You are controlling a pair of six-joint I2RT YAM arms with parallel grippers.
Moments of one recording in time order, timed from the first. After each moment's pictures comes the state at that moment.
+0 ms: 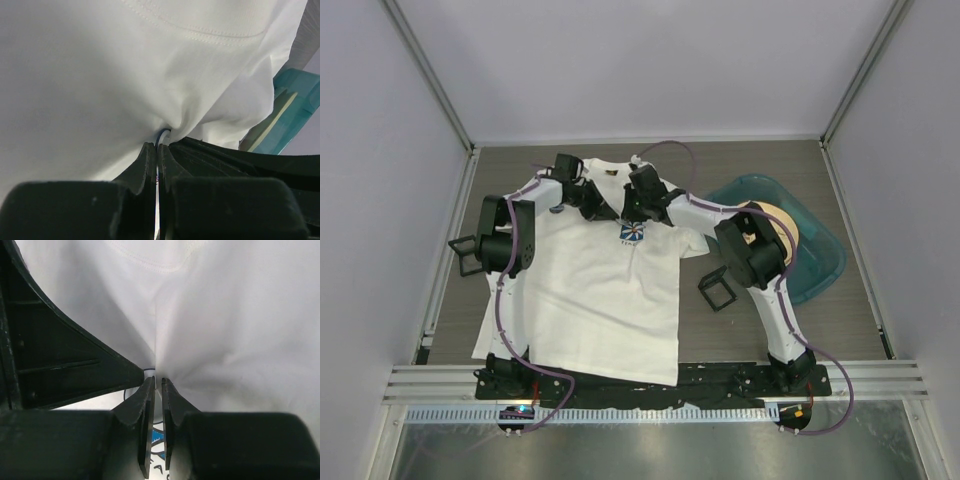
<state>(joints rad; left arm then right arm) -0.20 2.23 1.60 -0.40 0.58 -0.79 0.64 2.27 1.69 -0.15 -0.05 0.52</state>
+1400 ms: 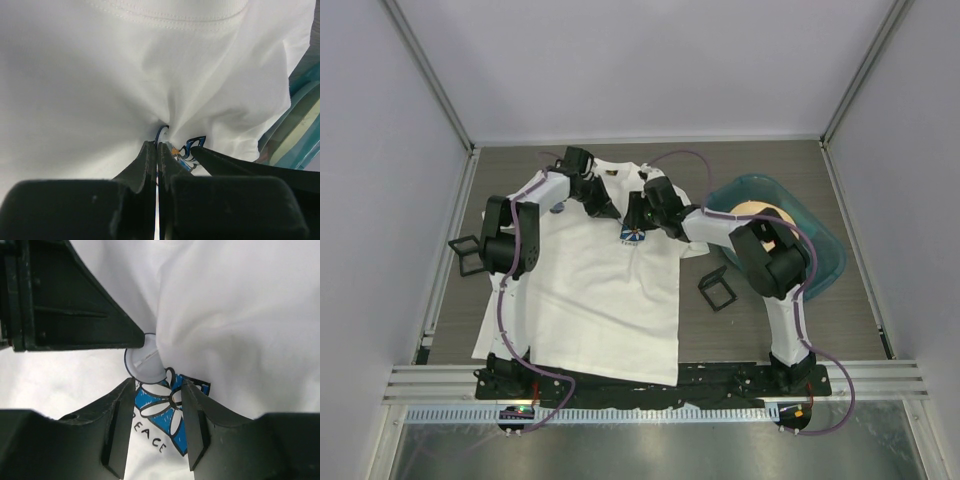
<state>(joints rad) -0.25 2.23 1.68 -0.53 0.47 -0.68 0.64 2.08 1.36 0.12 -0.03 0.47</state>
